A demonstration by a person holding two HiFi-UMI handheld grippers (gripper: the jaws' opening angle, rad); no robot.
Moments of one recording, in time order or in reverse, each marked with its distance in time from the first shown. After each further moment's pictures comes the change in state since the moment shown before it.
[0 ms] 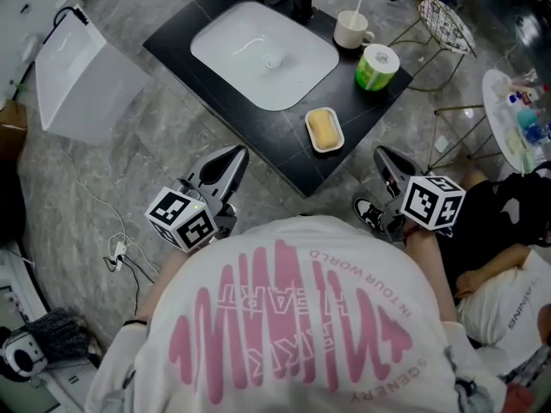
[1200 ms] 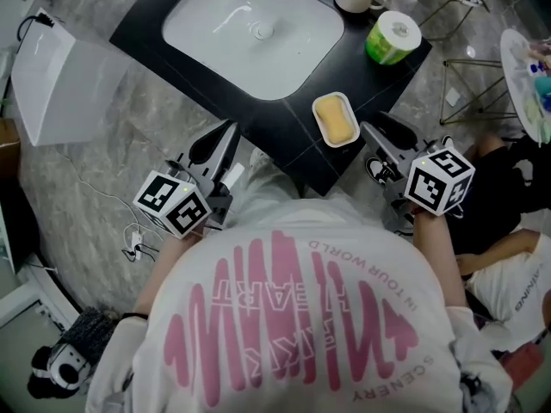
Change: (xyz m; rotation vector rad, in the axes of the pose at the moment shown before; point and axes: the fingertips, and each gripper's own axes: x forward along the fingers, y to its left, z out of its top) left arm 0.054 0.078 0.003 -0.056 0.126 -0.023; right arm 0.075 0.016 0.017 -0.044 0.037 0.110
